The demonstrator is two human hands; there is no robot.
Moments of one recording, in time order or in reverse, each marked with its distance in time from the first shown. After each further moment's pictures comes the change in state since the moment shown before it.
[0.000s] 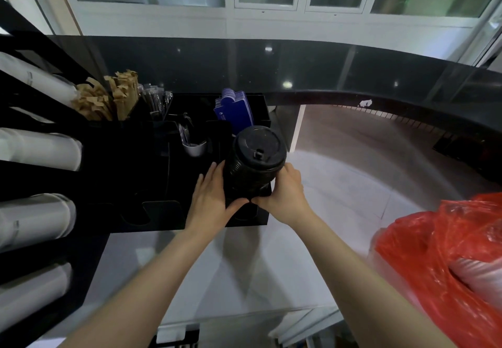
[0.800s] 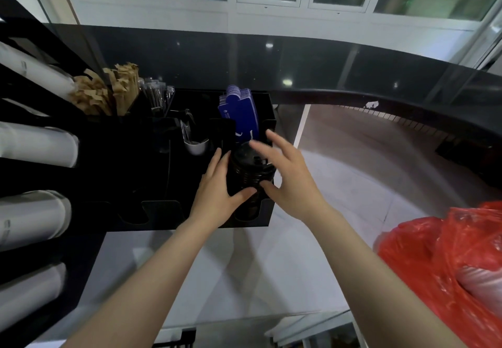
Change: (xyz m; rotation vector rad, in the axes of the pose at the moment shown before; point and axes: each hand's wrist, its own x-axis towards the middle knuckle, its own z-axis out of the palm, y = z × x) left_hand 0.019 0.001 -0.003 -0.236 -0.041 -0.106; right_hand 0.007 -0.008 -0.025 -0.017 0.058 -0.455
